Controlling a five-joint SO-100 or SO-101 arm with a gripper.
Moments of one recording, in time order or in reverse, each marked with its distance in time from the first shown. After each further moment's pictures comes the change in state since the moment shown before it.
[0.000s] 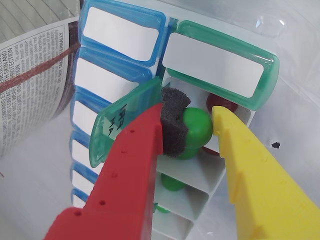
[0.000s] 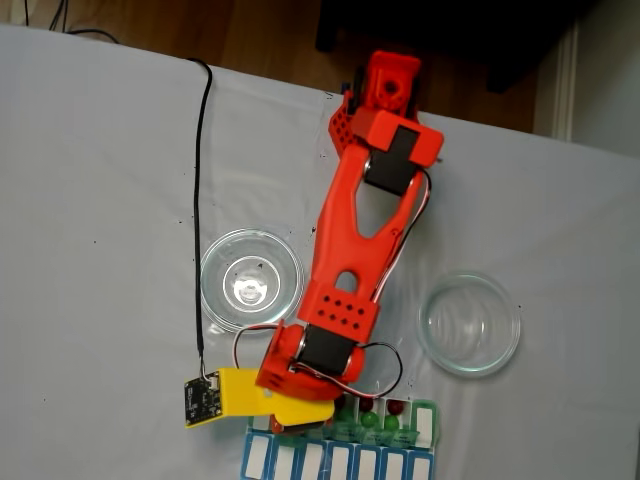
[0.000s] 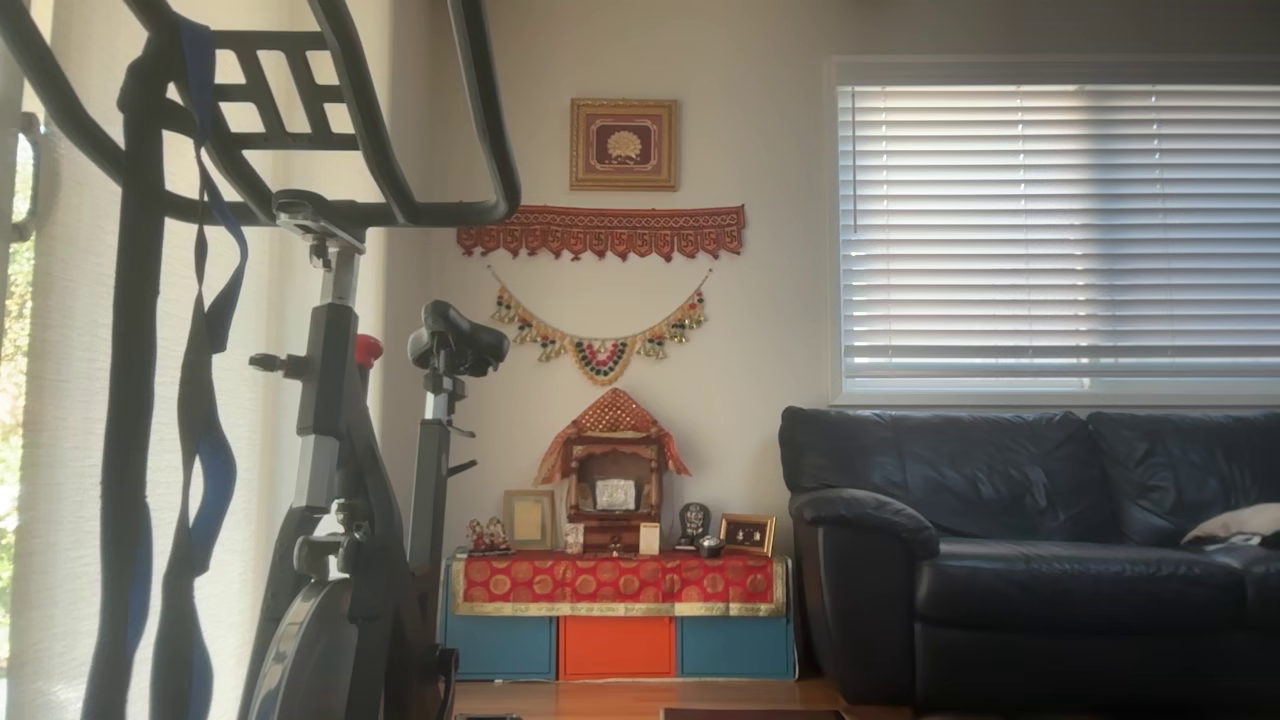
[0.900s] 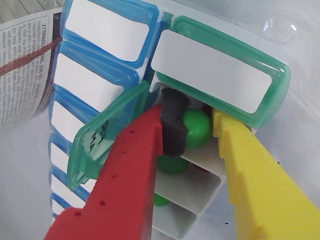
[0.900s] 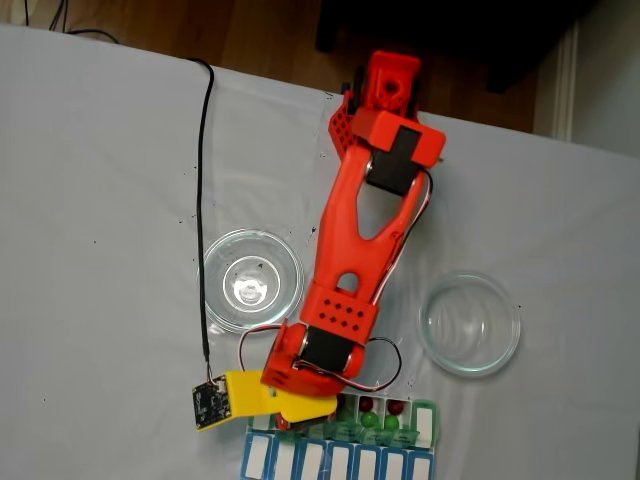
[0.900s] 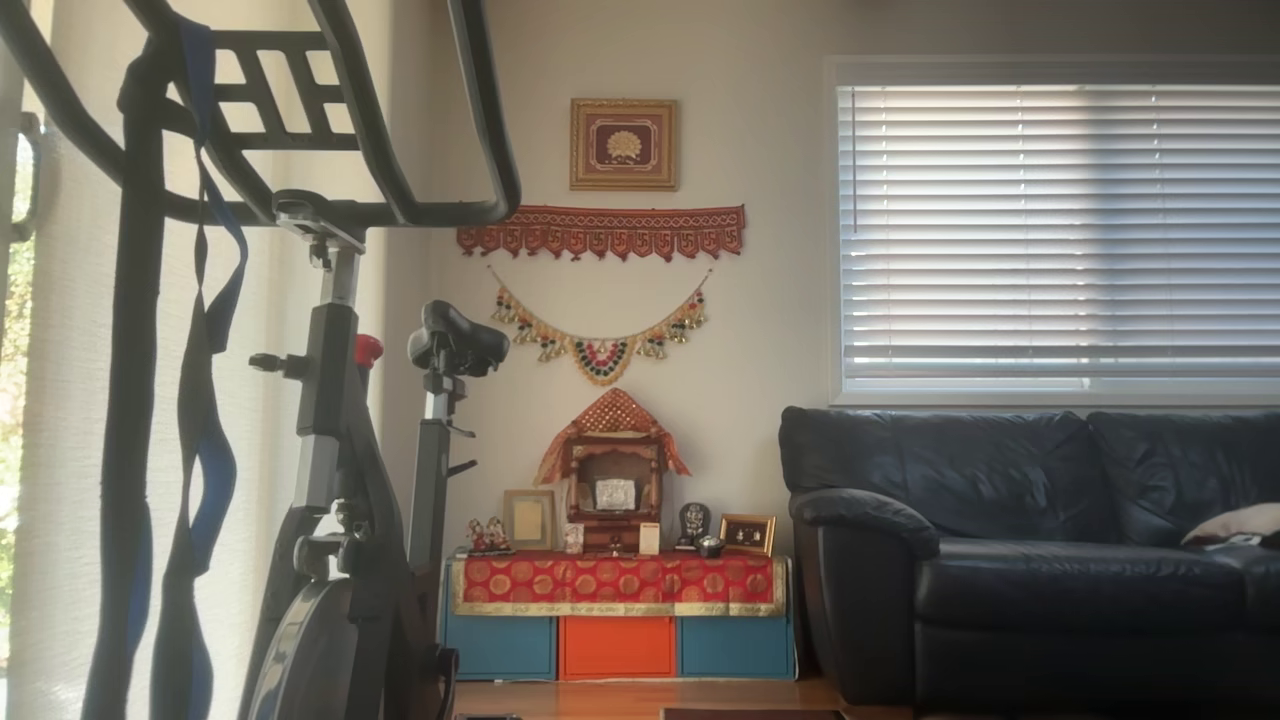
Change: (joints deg) arm -0.5 0.0 6.8 -7.8 -3.3
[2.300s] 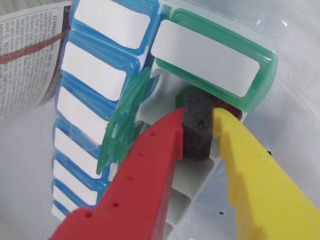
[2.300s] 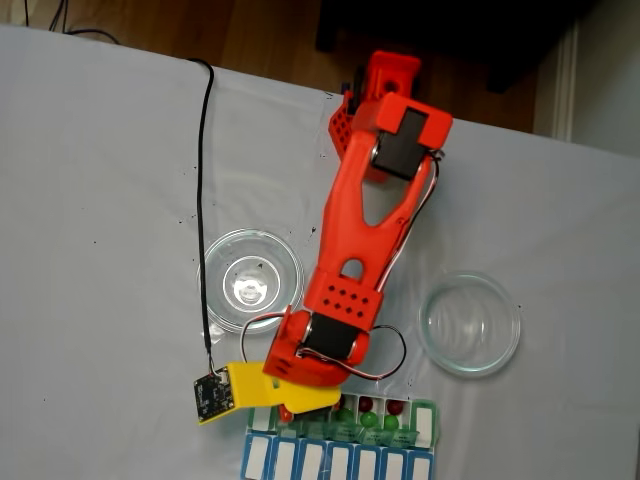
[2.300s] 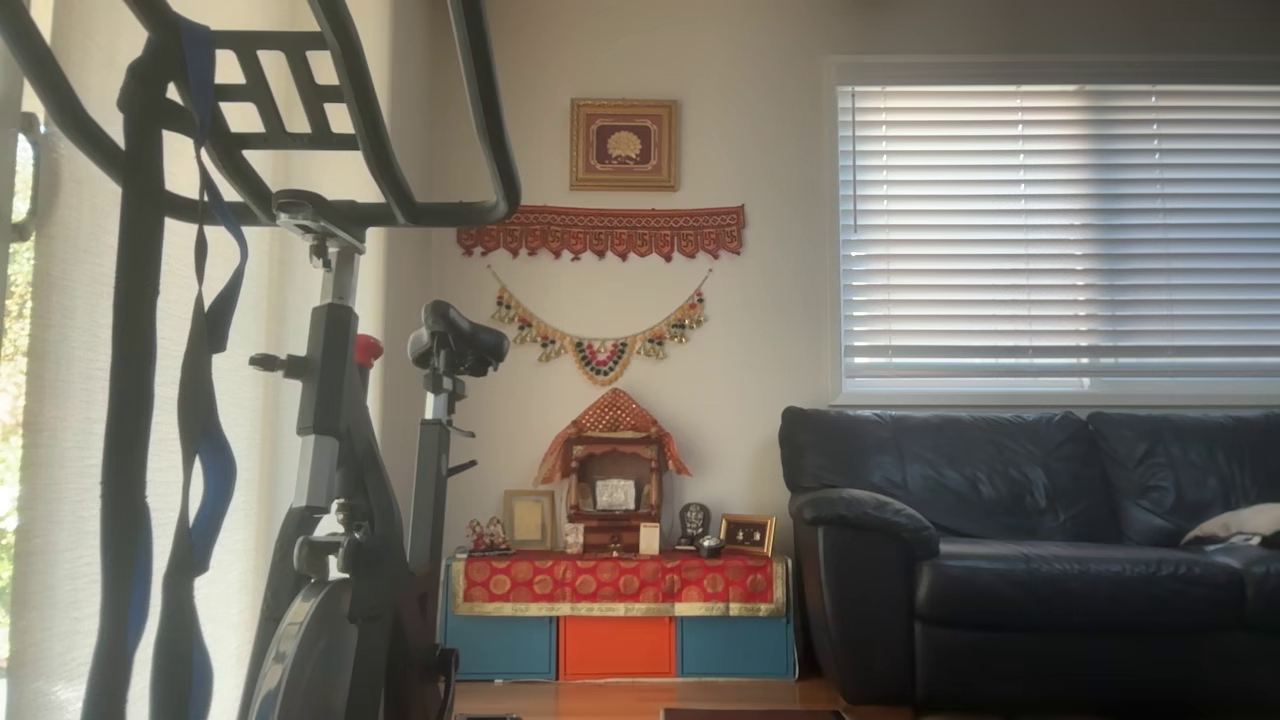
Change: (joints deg) arm 0.0 6.2 5.9 -1.7 -1.1
